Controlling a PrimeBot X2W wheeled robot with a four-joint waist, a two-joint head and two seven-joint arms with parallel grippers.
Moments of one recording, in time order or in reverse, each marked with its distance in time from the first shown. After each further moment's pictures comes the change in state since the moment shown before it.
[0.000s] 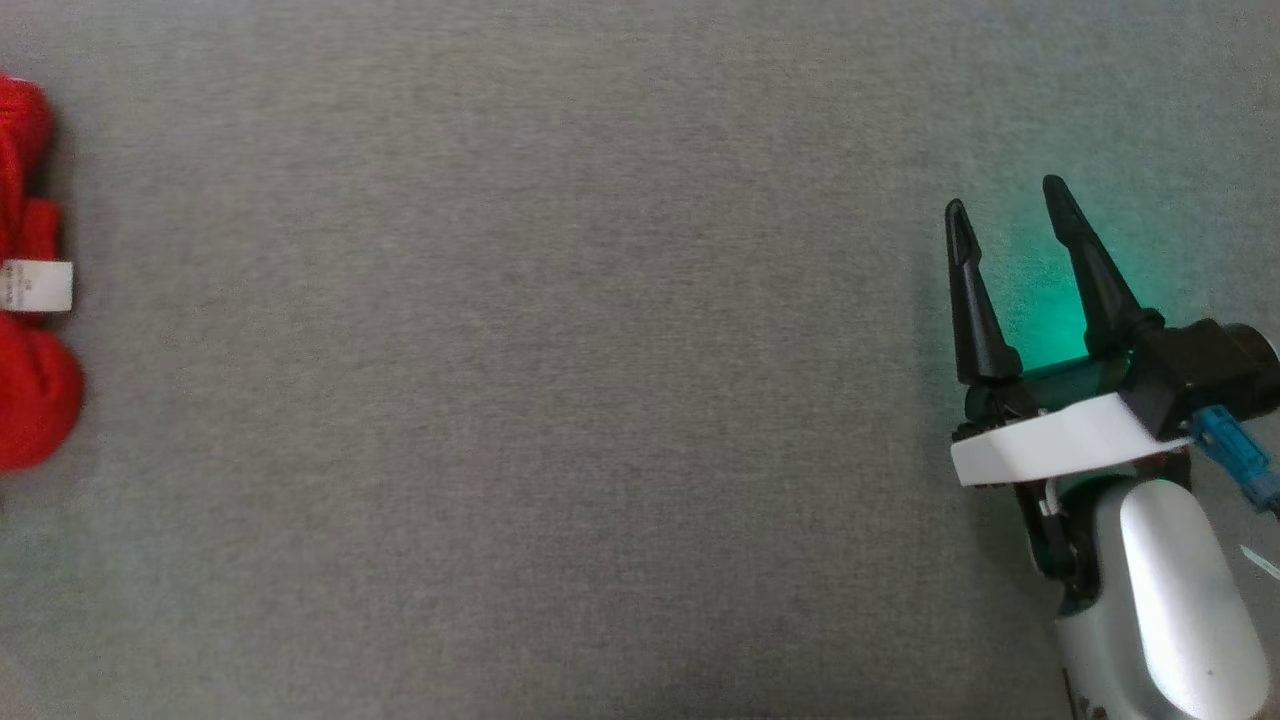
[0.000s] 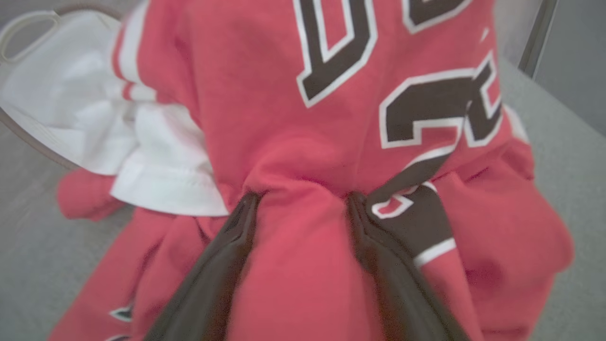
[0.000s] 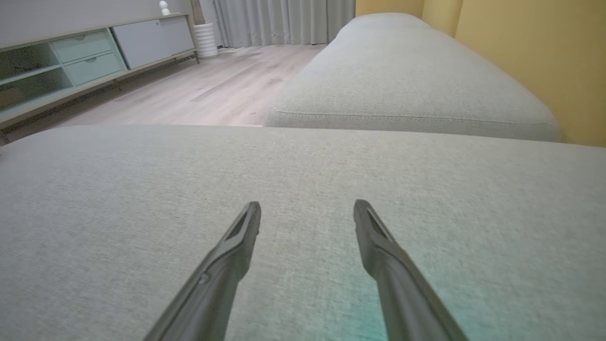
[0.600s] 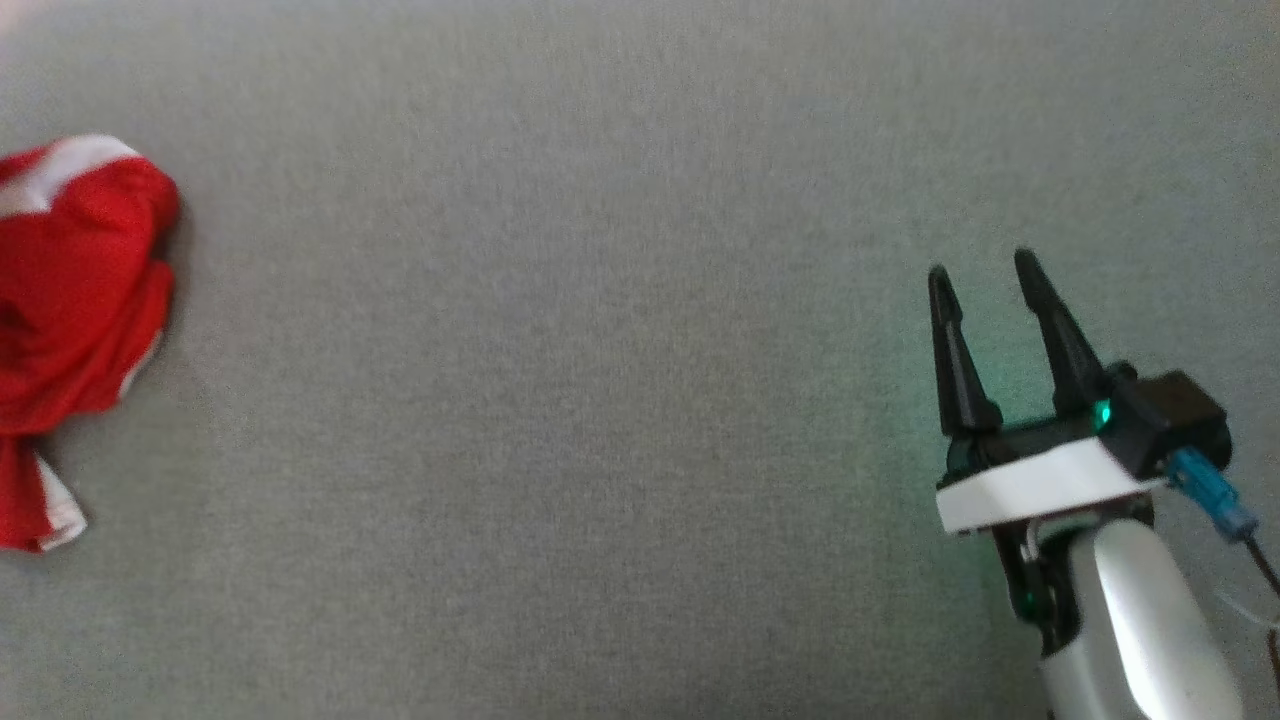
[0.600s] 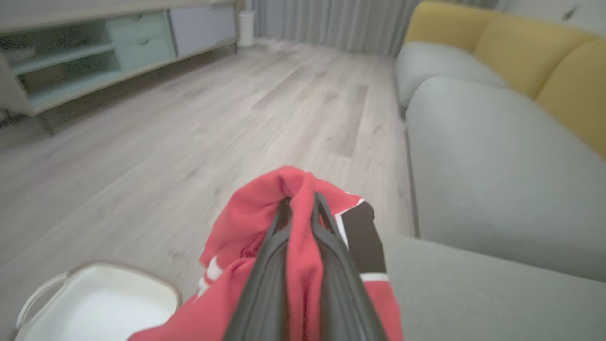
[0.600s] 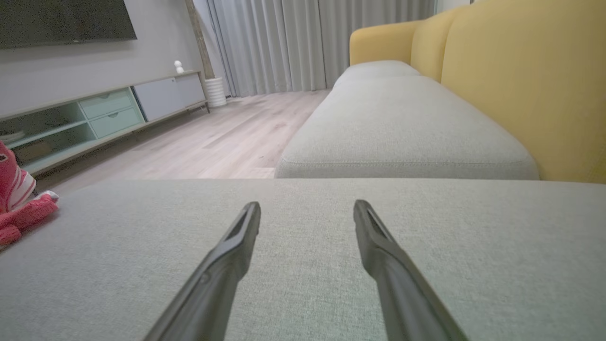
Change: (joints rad) left arm -0.093 0.092 -0.113 -0.150 0.139 -0.102 -0.165; right arm 0.034 0.000 0.019 0.129 0.095 0.000 -0.072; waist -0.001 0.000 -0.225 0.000
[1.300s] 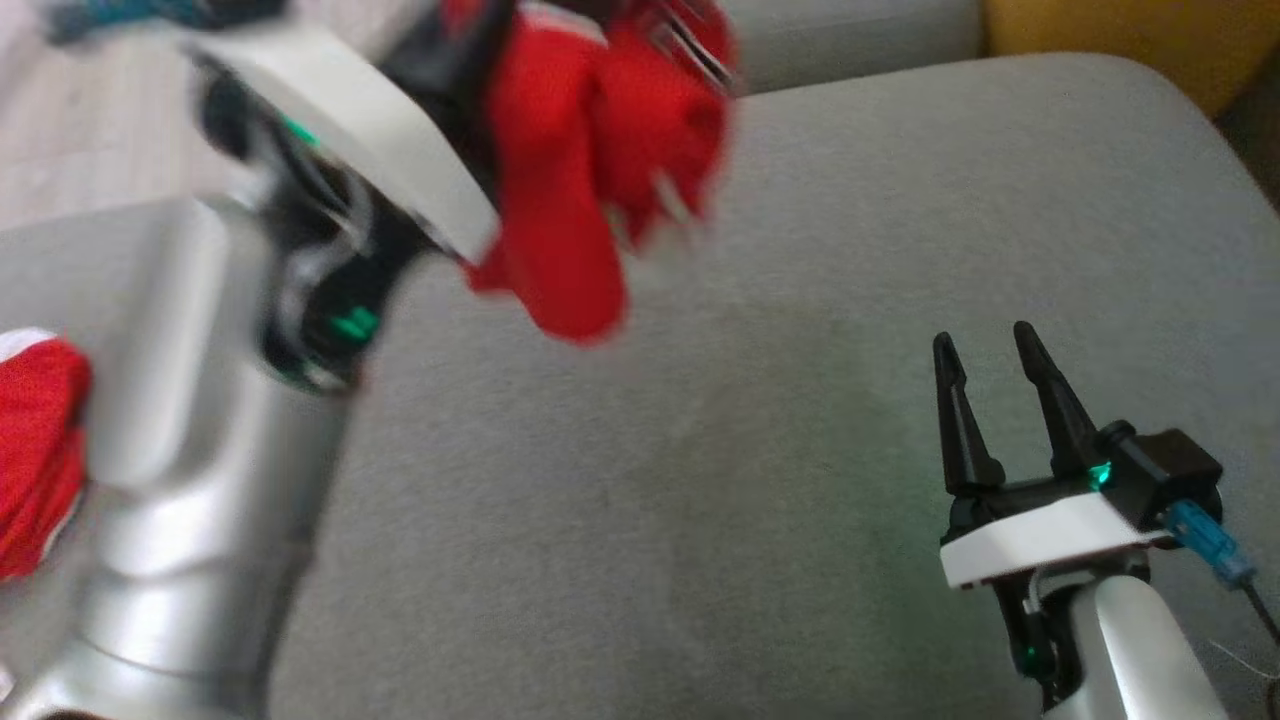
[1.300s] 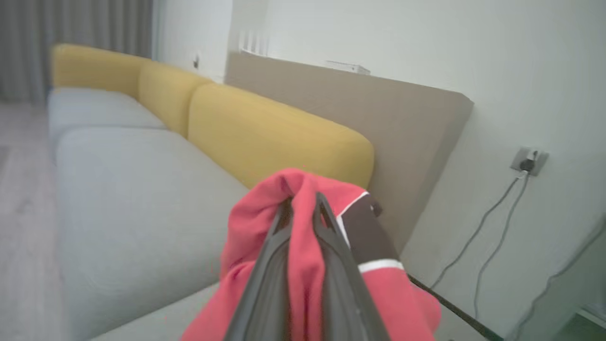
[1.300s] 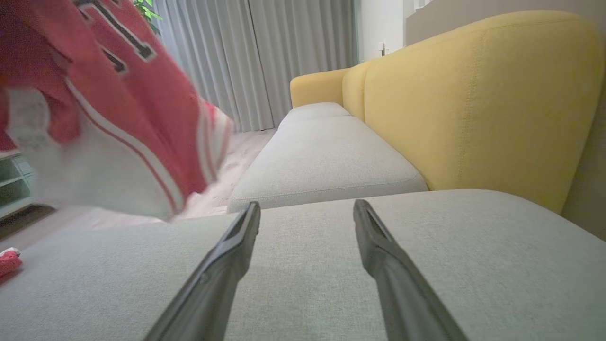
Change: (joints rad) left arm -0.109 -0.411 -0.436 -0.305 -0.160 -0.077 0.093; right arm 0.102 0.001 -0.011 0.016 0.058 0.000 -0.001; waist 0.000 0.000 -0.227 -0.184
